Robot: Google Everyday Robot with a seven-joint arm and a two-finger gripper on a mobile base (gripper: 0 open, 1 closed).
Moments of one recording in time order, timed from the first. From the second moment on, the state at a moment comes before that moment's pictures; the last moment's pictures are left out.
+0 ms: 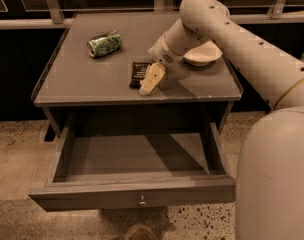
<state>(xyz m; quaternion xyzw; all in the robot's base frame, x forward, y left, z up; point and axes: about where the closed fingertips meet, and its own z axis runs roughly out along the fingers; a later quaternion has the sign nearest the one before) 0.723 0.000 0.818 -0.61 0.71 0.15 0.30</state>
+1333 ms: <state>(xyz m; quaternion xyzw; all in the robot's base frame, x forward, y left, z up) 0.723 0.001 0.823 -0.61 0.71 0.15 0.30</state>
